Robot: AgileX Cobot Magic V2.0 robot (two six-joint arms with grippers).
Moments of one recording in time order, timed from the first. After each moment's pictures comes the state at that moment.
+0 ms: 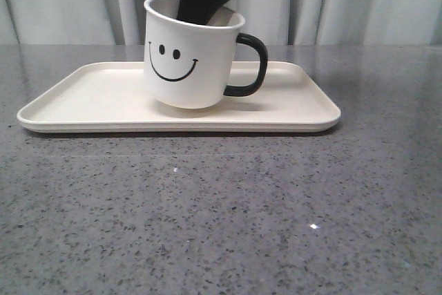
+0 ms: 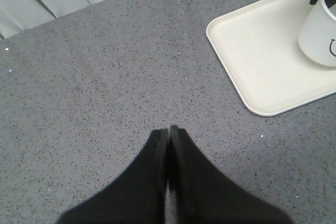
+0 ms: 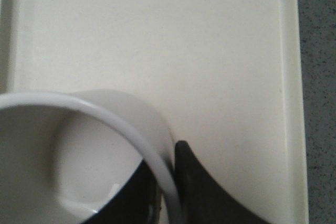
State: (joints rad) left arm -0.50 0.70 -1.23 0.34 1.28 -0.13; right arm 0.53 2.10 -2.12 0.42 1.25 -1.13
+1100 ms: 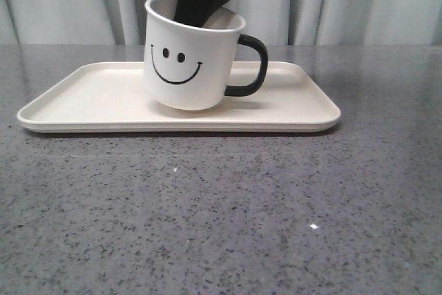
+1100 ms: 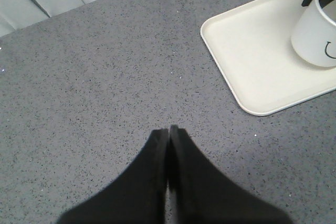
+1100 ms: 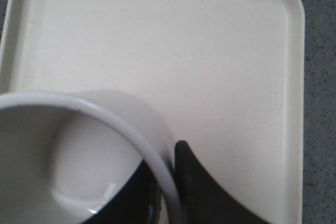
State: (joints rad) left arm -0.50 0.70 -1.23 0.32 1.28 -0.13; right arm 0.53 2.10 -2.11 0.44 1.25 -1.22
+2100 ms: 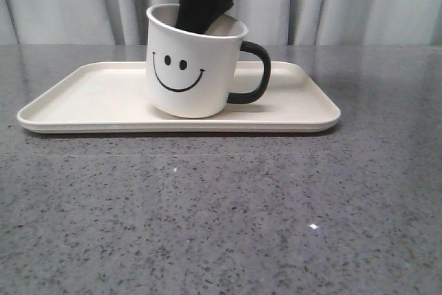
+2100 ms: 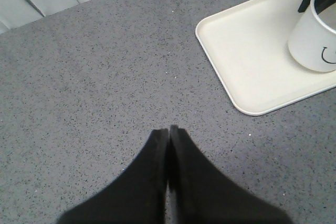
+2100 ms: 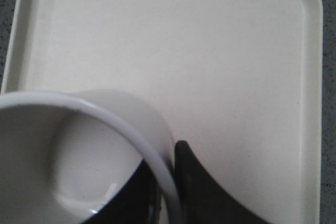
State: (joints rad) left arm -0.50 0.70 -1.23 0.31 1.28 -0.13; right arm 0.53 2.10 -2.07 0.44 1.24 -1.23
